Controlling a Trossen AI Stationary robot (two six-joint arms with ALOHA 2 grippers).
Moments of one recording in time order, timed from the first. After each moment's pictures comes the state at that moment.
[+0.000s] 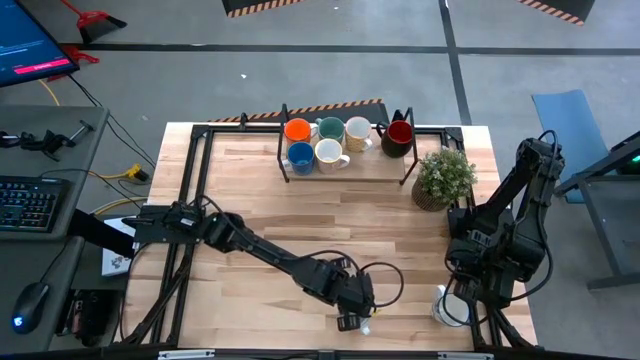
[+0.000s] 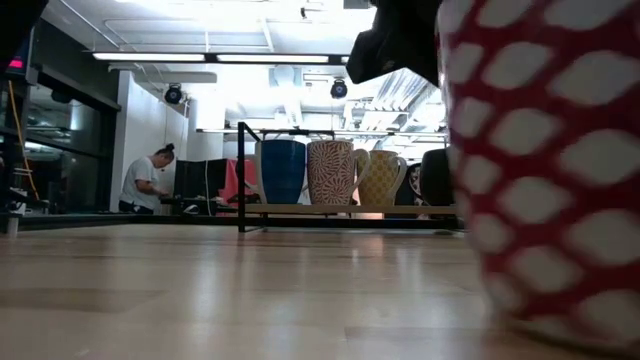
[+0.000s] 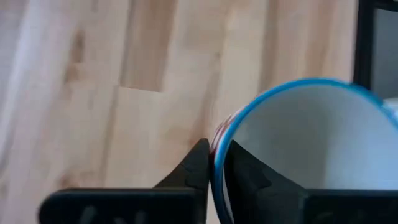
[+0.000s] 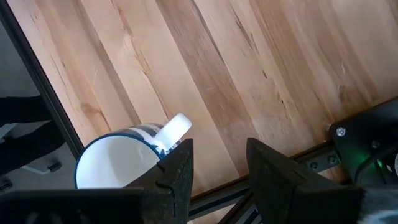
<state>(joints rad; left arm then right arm) -0.43 2.45 2.28 -0.95 -0.19 -0.54 1.13 1.15 1.03 -1.29 0.21 1.57</state>
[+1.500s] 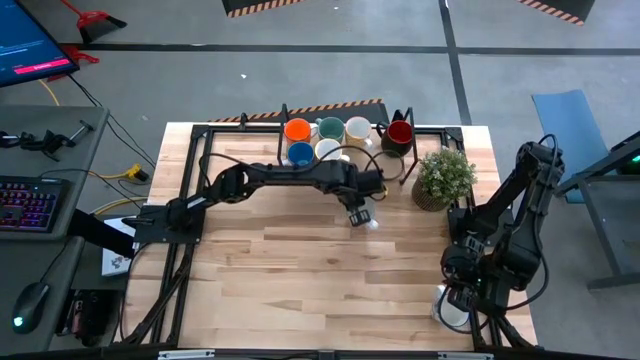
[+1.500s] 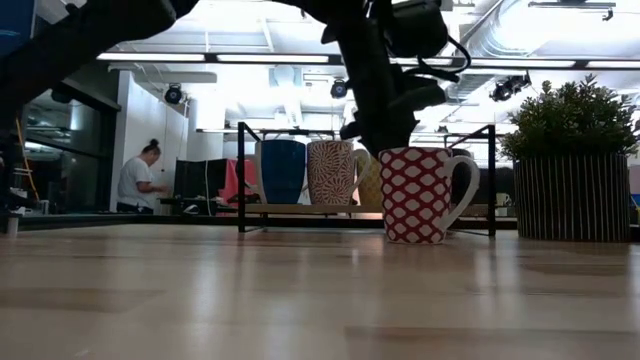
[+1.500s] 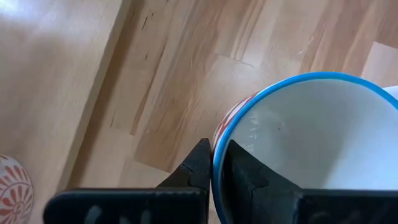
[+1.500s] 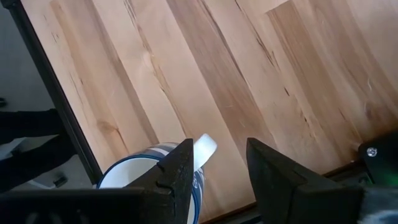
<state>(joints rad) 0.08 2.42 2.28 -1.06 -0.14 -0.21 1.13 1.22 1.03 -1.21 0.28 1.57</state>
